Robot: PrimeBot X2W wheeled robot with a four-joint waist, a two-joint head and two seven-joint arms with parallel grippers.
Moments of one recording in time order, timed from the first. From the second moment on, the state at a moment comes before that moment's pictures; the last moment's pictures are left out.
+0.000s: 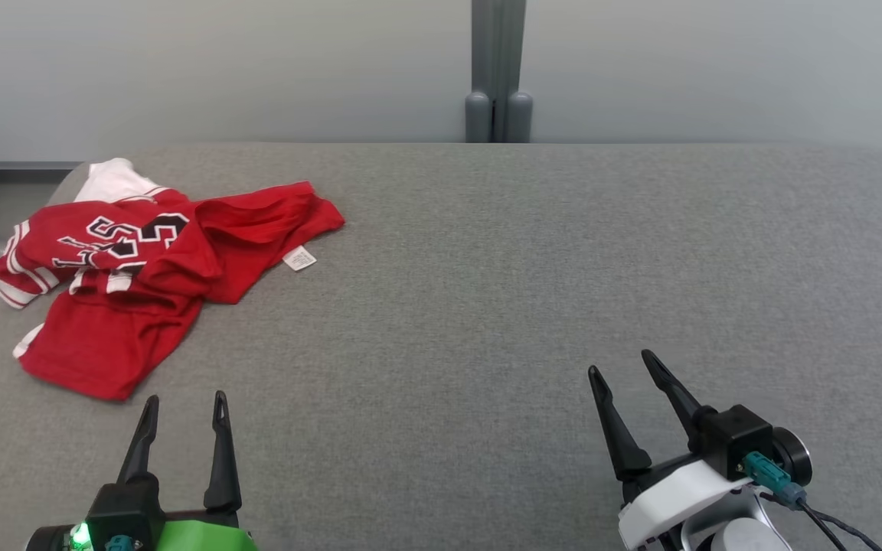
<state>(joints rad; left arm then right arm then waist) 0.07 0.05 -0.01 0.12 -0.07 -0.03 -0.26 -0.06 -0.05 0.19 0.25 0.11 0.13 -0.26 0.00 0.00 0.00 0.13</state>
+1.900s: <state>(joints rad) -0.49 0.13 0.12 0.29 -0.16 -0.11 -0.25 -0.12 -0.09 0.06 0.18 -0.04 0.13 -0.26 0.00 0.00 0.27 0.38</state>
